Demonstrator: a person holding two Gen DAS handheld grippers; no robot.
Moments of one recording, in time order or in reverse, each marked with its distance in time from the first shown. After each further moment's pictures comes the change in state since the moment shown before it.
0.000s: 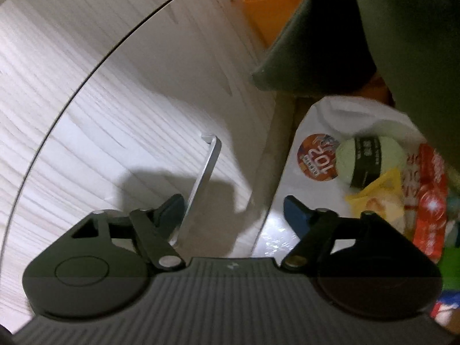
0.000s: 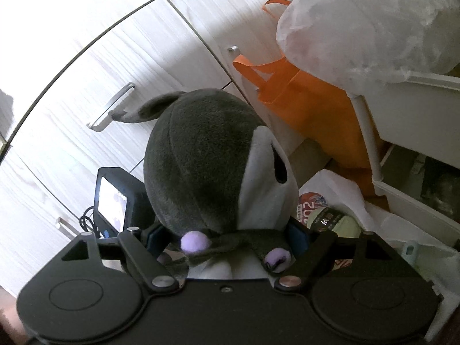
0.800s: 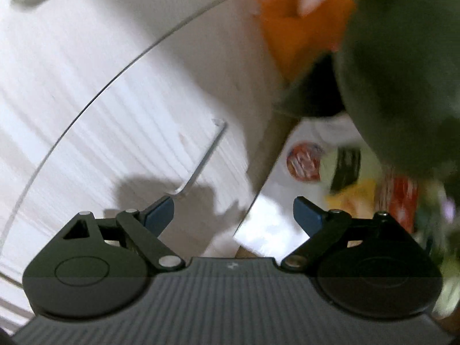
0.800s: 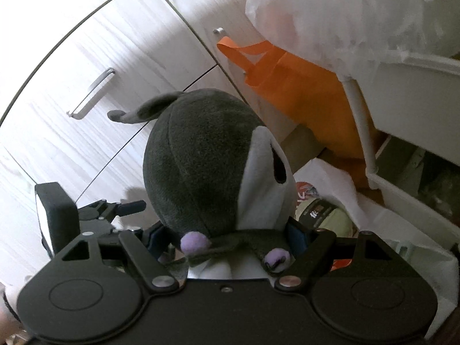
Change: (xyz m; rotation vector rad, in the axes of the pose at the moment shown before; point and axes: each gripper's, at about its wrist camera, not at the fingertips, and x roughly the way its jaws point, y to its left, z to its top) left arm -0.034 0.001 -0.028 -0.140 0.013 -0.056; right arm 0.015 -0.023 0.010 -0.002 0.071 -0.007
